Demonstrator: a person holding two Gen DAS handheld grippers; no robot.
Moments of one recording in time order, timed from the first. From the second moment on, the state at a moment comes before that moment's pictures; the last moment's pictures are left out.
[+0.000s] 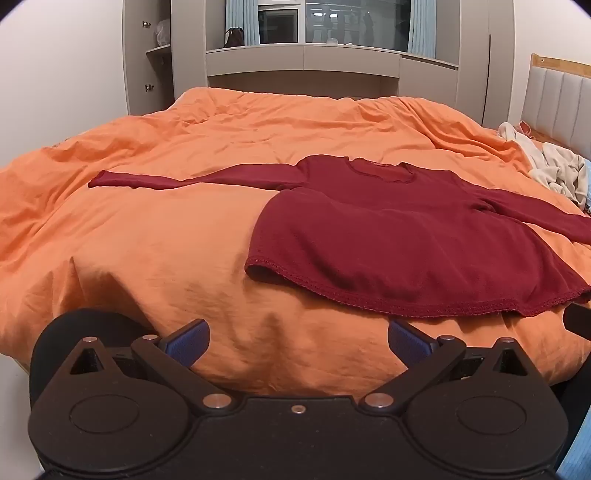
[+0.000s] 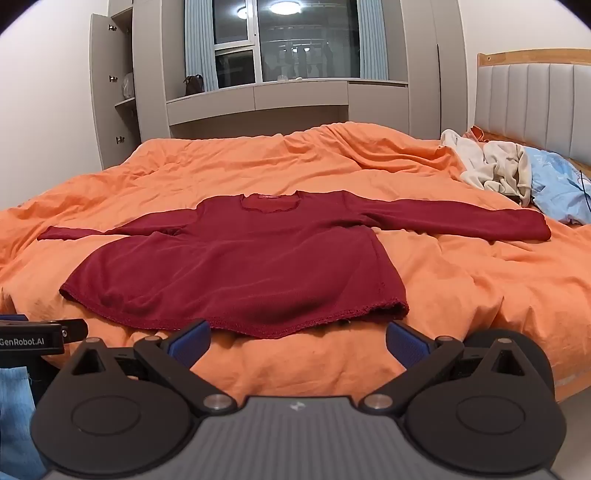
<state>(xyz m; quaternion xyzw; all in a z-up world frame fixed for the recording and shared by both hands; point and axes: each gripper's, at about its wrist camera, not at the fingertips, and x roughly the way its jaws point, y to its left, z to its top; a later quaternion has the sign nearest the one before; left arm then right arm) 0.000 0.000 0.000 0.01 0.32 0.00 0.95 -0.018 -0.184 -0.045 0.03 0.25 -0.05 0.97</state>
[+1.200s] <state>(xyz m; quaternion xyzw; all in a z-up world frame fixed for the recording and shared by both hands) 0.000 0.000 -0.003 0.01 0.32 -0.01 0.95 -0.022 -0.184 -0.047 0.04 0.25 -0.06 0.97</state>
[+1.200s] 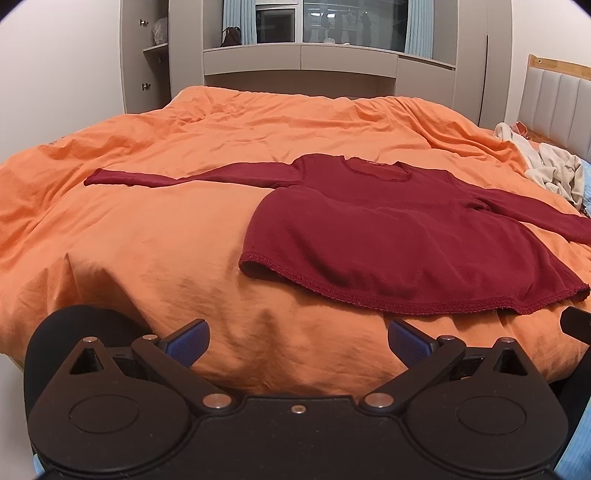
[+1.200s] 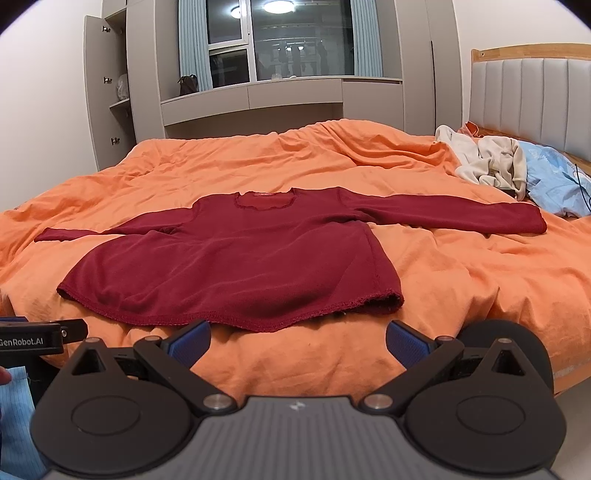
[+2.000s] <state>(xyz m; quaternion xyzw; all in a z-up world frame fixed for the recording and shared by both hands) -0.002 0.003 -0.004 0.00 0.32 -0.01 0.95 -0.024 -0.184 -0.051 0.04 0.25 -0.06 0.97</state>
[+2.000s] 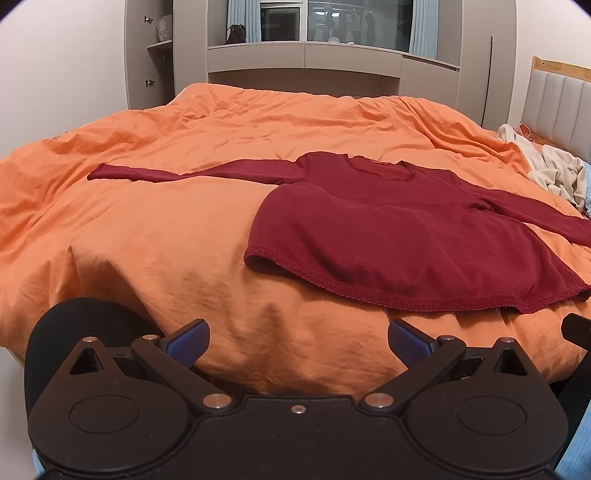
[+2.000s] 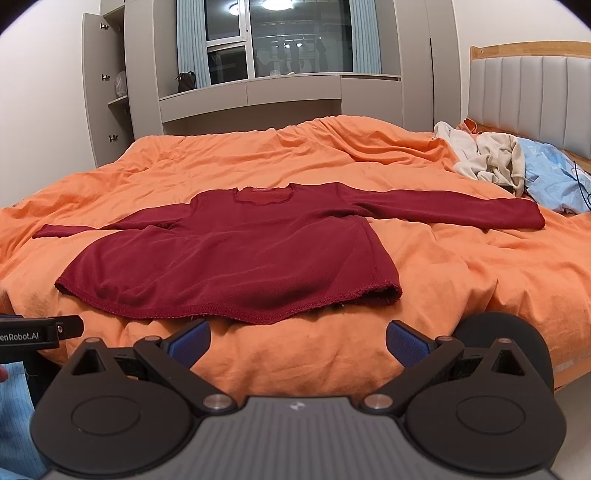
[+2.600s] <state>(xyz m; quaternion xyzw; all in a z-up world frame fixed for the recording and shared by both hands) 0.000 0.003 -0.008 0.00 0.33 0.00 0.95 -0.021 -0.185 -0.055 0.04 0.26 -0.06 0.96</state>
